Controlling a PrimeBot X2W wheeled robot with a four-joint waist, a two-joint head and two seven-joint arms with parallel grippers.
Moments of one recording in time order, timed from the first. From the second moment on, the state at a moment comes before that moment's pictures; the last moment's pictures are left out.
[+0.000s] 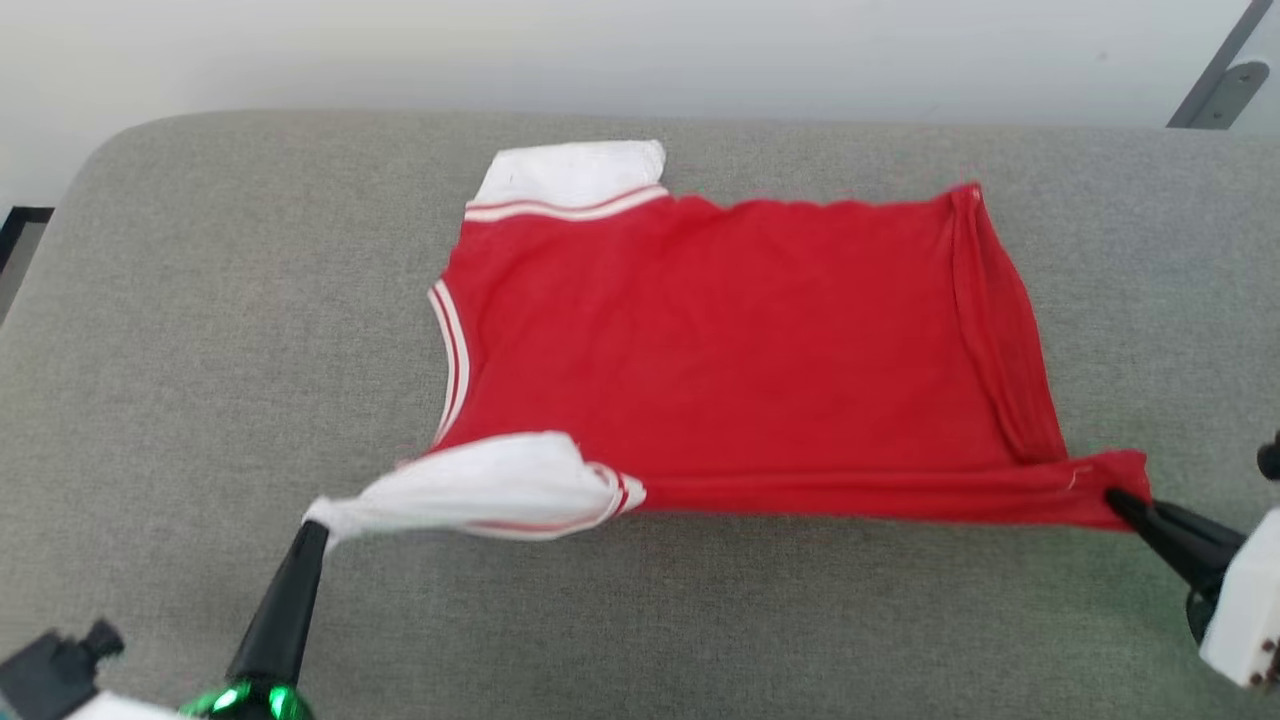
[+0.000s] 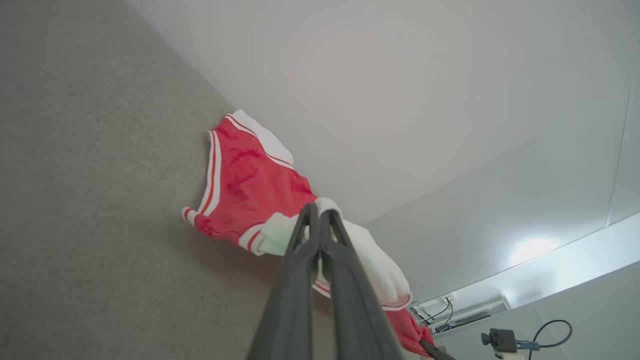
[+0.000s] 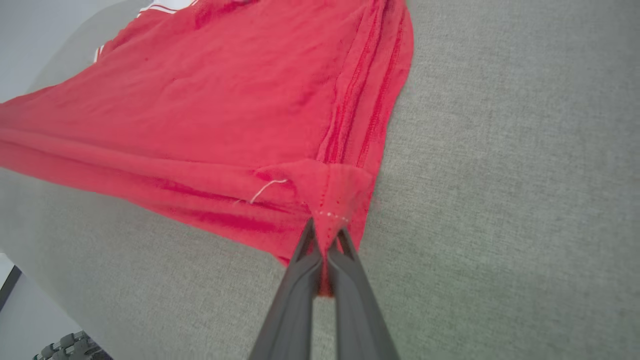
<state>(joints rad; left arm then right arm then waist) 0.14 0.54 -0.31 -0.19 -1.41 -0.13 -0.26 -0.16 -0.82 0.38 0.12 1.04 0.13 0.27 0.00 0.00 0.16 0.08</state>
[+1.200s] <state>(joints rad) -0.38 0.53 -0.51 0.19 -1.48 -0.13 -0.12 -0.33 -0.55 0.19 0.15 0.84 0.13 0.50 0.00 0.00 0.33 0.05</state>
